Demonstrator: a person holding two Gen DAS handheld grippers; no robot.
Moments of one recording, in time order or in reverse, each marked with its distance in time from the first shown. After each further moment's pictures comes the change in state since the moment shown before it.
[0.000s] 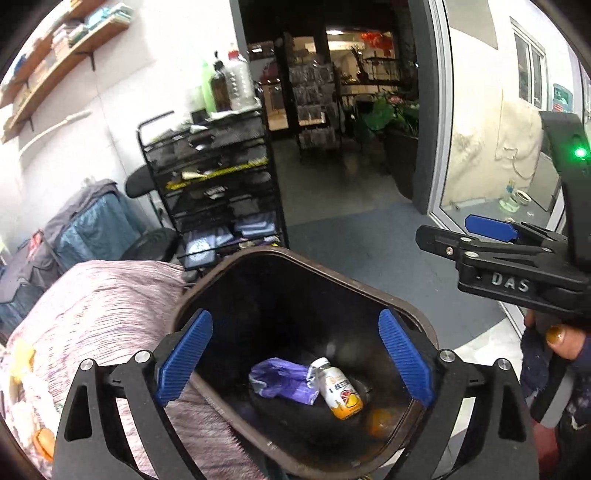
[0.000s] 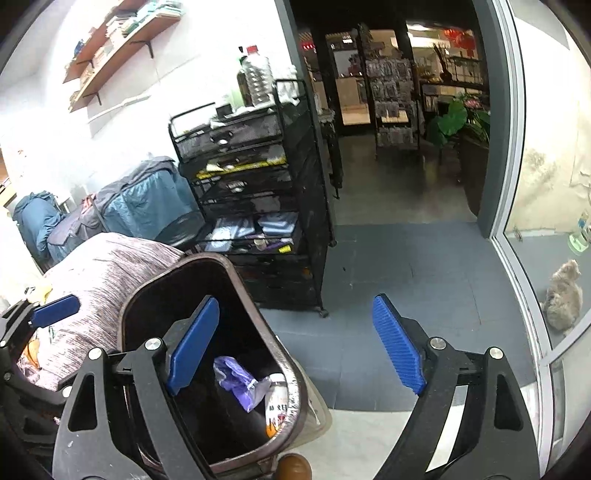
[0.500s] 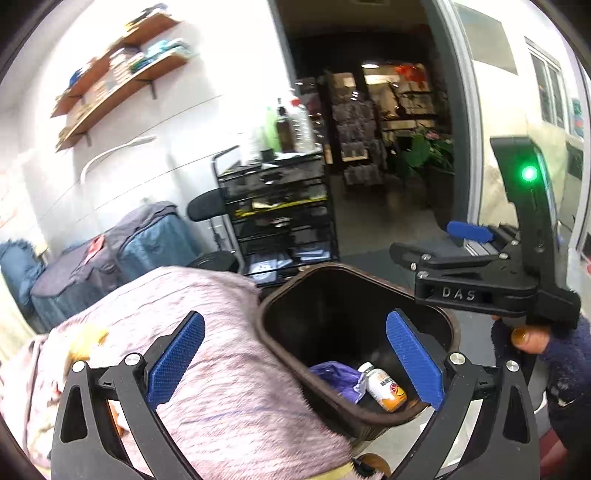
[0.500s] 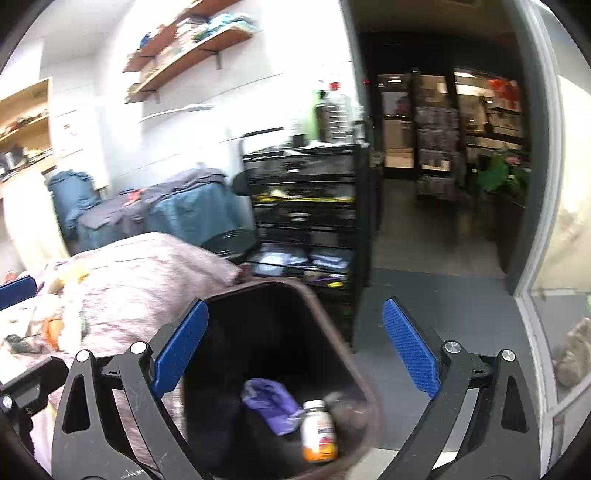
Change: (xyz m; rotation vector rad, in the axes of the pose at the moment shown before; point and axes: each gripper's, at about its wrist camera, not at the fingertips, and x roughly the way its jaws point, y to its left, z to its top) left arm -0.093 0.039 -0.033 -0.059 -0.144 0.173; right arm -0.025 0.089 -0.004 -0.170 -0.108 0.150
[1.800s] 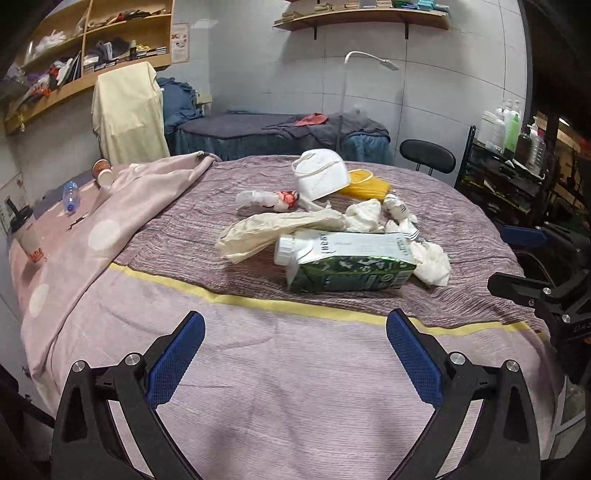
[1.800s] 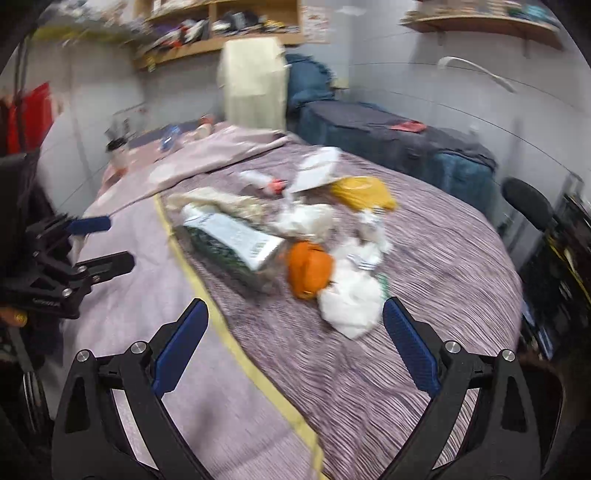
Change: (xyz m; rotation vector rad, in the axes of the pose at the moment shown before) left arm -0.137 0.263 -0.191 -0.572 0.218 0.462; right arm 0.008 0.352 -0.042 -0.718 0.294 0.764
